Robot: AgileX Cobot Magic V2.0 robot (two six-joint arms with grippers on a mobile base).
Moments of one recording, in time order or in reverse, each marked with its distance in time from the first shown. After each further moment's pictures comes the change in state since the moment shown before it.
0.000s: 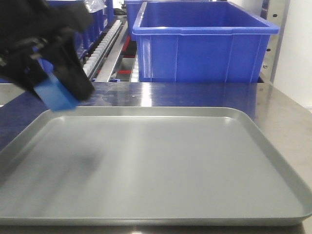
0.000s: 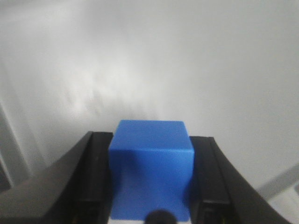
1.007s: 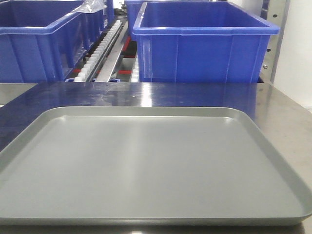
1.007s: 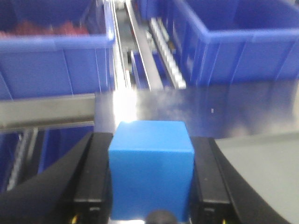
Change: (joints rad) left arm 0.348 -0.930 0.544 0.138 -0.423 0.090; right arm 0.000 0.000 0.000 0.000 0.000 0.000
